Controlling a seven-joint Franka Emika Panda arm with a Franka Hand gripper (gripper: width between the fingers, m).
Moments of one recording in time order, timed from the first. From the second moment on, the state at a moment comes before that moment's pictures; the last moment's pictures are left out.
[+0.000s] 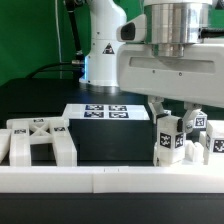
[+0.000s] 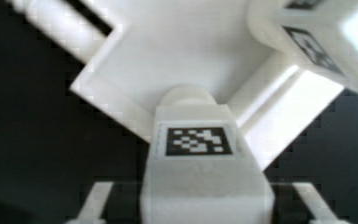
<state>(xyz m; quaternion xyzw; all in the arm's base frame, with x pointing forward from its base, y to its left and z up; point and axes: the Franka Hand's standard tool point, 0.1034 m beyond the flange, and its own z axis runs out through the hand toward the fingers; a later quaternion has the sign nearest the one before) 0.628 0.061 0.079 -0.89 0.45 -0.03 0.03</state>
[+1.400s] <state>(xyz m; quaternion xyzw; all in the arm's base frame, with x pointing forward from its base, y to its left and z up) 0.630 0.059 0.078 -0.84 0.54 -0.03 0.04</state>
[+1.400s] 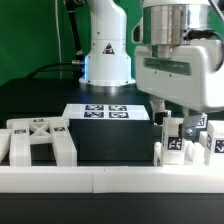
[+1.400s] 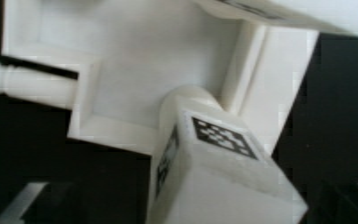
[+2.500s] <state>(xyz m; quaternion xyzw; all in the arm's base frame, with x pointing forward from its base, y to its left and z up) 0.631 0.055 0.078 -0.98 0.17 -0.05 0.02</state>
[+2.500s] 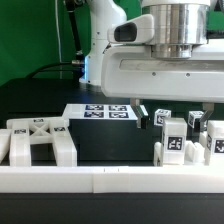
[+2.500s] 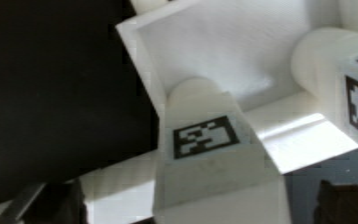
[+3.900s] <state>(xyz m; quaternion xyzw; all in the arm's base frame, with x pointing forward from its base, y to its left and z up) 0.630 0.059 0.076 -0.83 0.56 -0.04 0.04</state>
